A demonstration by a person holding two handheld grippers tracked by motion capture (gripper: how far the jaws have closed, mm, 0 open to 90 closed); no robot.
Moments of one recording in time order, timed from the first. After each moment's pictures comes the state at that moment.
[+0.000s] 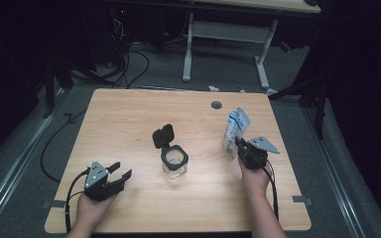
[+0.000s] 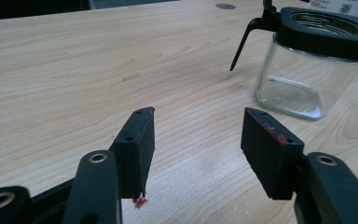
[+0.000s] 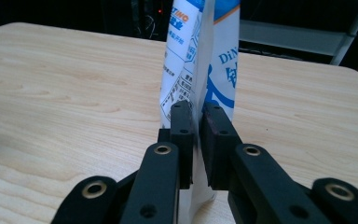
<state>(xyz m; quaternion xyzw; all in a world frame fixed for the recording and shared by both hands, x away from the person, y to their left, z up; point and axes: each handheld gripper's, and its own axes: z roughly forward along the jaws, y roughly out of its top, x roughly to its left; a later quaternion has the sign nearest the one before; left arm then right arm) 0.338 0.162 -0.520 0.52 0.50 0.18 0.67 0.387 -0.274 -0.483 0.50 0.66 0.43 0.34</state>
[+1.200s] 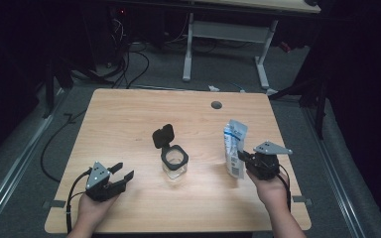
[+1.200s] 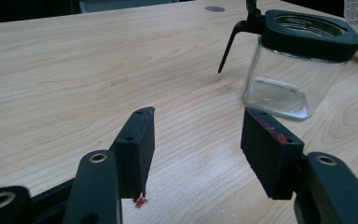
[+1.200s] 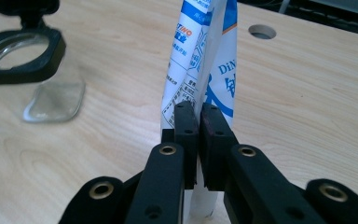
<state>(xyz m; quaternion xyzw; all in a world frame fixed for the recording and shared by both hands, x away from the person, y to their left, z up) 0.335 0.158 -0.520 0.53 0.49 0.17 0.67 0.342 -0.284 -0.438 0.46 0.76 0.39 0.24</state>
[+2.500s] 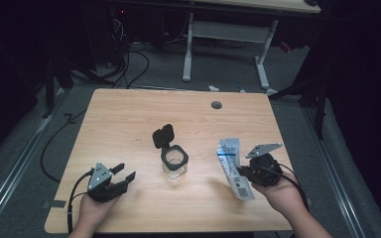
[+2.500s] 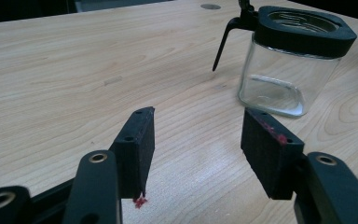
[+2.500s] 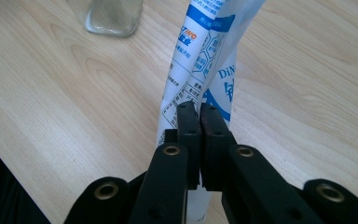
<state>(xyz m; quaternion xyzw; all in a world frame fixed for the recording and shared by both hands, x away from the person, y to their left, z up) 0.333 0.153 -0.521 0.53 0.49 0.17 0.67 0.323 -0.267 -0.400 0.40 0.87 0.26 0.14</state>
